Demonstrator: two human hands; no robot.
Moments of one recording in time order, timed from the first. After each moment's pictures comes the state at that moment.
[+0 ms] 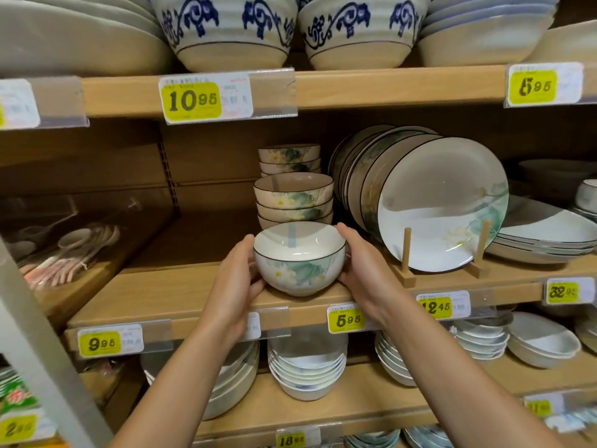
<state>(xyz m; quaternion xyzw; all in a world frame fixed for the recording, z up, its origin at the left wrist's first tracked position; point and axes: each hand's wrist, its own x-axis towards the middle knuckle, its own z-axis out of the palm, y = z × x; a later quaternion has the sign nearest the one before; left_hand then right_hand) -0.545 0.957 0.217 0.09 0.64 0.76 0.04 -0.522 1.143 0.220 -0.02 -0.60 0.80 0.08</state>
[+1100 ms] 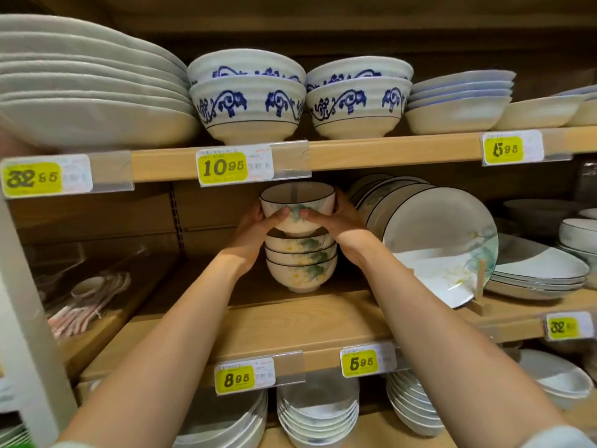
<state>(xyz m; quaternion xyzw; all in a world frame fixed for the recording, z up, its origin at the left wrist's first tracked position) -0.652 0.974 0.313 0.30 0.64 0.70 -0.04 -0.615 1.149 0.313 0.10 -0.71 0.64 0.29</state>
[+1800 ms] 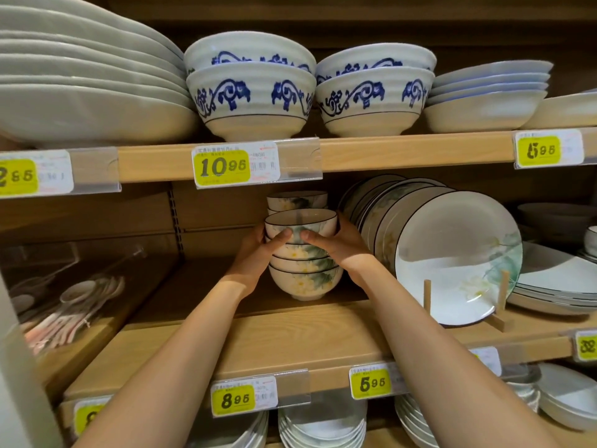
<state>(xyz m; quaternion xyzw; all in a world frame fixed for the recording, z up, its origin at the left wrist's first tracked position) -0.683 0.974 0.273 0.31 0.65 0.69 -0.03 -0.639 1.149 0.282 0.04 -0.75 0.61 0.25</state>
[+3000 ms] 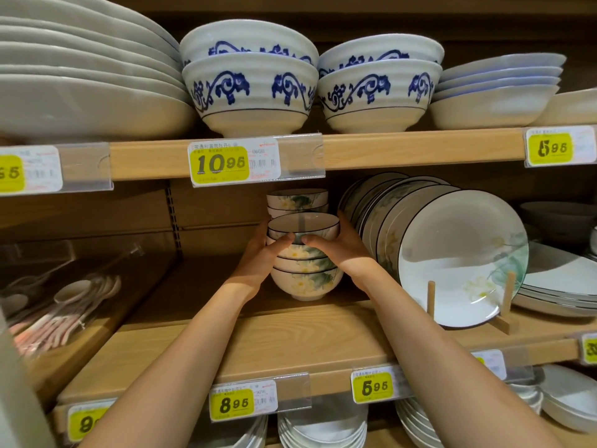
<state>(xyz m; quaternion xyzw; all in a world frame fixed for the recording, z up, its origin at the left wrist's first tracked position) -0.684 0.980 0.269 0.29 0.69 0.66 -0.04 -0.650 1.151 0.275 0.01 -0.78 0.57 0.26</state>
